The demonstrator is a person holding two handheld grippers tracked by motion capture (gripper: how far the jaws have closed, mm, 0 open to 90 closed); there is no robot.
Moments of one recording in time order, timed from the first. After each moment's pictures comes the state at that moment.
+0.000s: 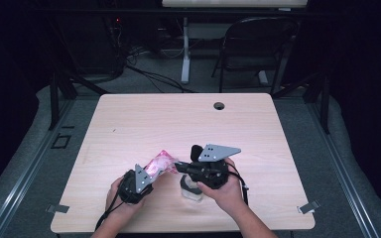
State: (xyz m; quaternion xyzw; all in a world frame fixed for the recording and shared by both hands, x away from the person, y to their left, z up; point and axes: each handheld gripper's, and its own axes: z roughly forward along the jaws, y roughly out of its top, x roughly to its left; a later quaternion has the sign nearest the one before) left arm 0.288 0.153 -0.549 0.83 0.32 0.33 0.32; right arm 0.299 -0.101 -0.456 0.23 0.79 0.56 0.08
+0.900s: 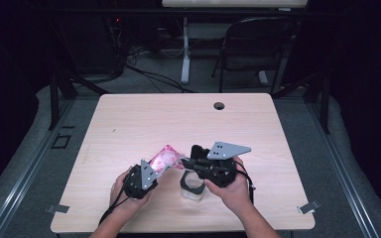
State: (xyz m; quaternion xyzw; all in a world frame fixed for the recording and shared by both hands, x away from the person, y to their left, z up) left arm 0.297 0.136 -0.535 0.83 0.30 0.35 0.33; right arm 0.297 -0.118 -0.447 0.25 0.78 0.57 0.10
